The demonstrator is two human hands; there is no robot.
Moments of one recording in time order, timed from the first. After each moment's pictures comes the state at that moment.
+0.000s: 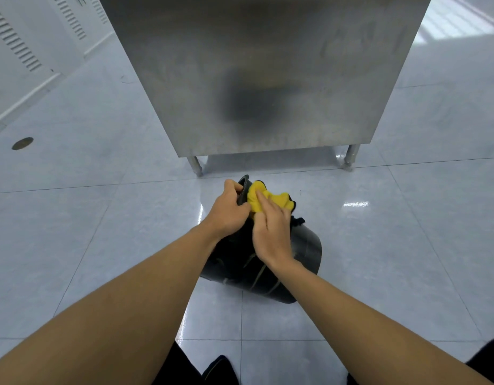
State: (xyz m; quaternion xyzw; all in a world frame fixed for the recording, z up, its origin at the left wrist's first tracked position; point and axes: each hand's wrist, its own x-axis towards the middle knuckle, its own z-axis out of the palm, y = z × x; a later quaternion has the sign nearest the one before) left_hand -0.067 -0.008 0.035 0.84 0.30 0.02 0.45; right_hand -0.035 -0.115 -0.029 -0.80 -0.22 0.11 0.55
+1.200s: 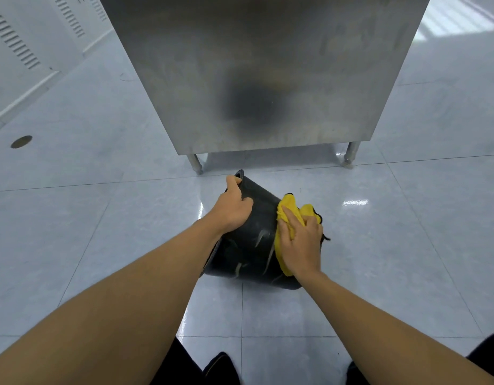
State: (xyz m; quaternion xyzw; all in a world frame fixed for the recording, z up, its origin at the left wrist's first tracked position) left_hand -0.060 -0.007 0.033 0.85 0.31 -0.04 0.43; right_hand -0.018 -0.164 -0.082 -0.89 -0.16 0.03 0.43
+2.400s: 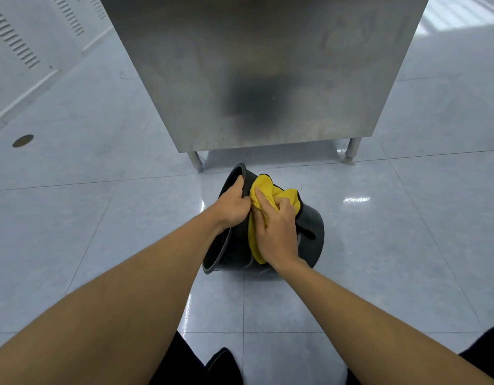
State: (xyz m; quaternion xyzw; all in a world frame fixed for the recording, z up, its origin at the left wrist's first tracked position) left_hand -0.060 0.005 0.022 0.83 0.29 -0.08 0.47; right_hand -0.036 -0.121 -0.049 -0.85 -0.26 -0.02 0.46
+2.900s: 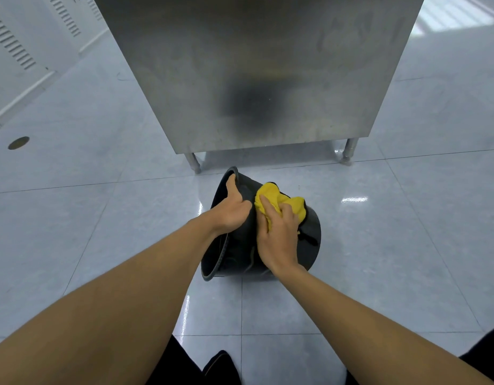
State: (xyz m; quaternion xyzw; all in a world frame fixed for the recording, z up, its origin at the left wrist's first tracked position) left_hand -0.063 -0.004 0.028 0.83 0.29 -0.08 0.47; right_hand -0.038 -0.126 -0.055 -0.85 -0.21 0.00 0.47
